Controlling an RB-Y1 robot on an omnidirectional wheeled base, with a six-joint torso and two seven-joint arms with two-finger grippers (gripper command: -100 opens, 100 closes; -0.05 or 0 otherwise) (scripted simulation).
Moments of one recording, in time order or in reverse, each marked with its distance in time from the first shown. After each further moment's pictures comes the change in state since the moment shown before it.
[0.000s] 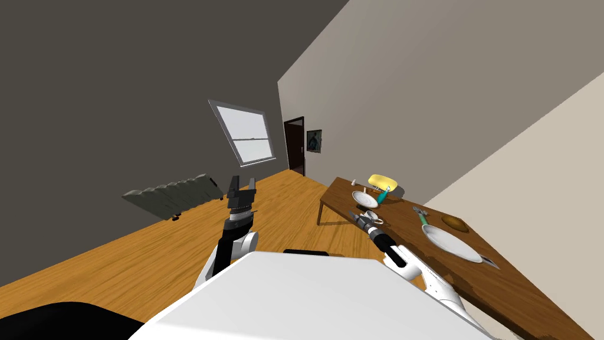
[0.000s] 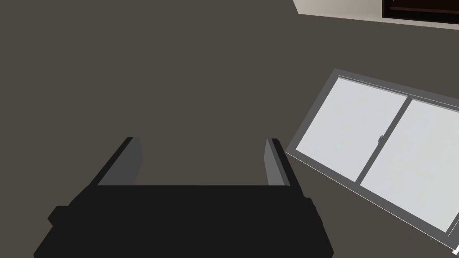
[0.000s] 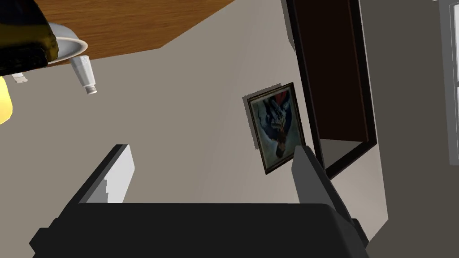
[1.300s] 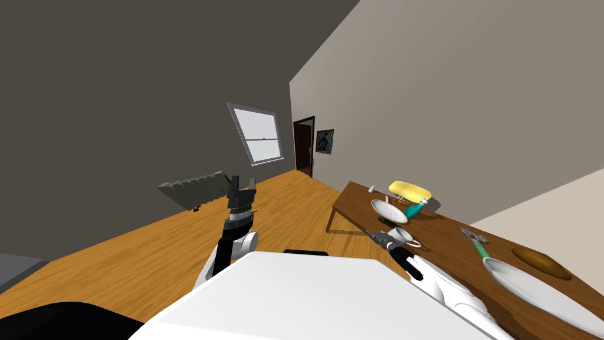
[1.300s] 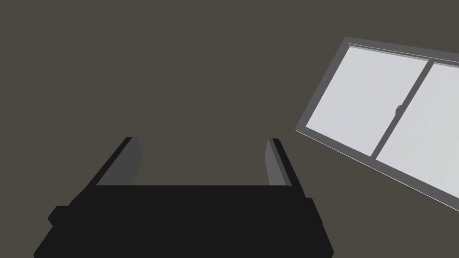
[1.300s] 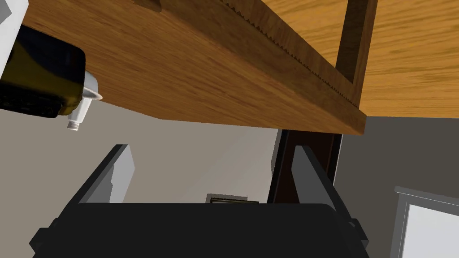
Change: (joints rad) left arm 0.000 0.000 0.000 0.000 0.000 0.000 0.000; right arm -0.094 -0.126 0.091 0.415 0.143 0.062 0.175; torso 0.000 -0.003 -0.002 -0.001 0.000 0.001
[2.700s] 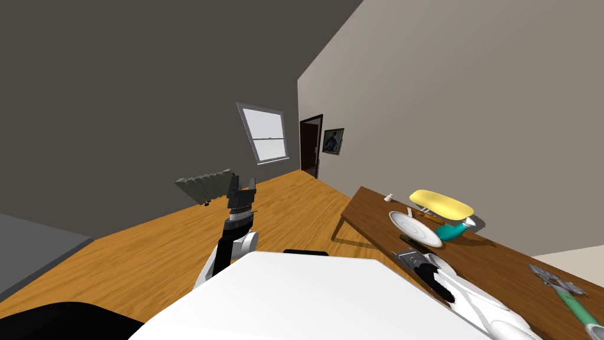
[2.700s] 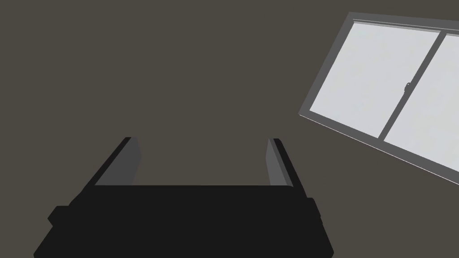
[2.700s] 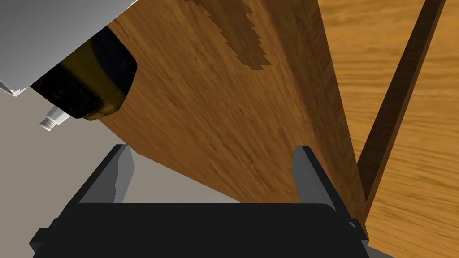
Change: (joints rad) left arm 0.000 0.000 0.000 0.000 0.000 0.000 0.000; right arm -0.031 -0.116 0.111 0.240 0.096 0.069 0.115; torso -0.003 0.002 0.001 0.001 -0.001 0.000
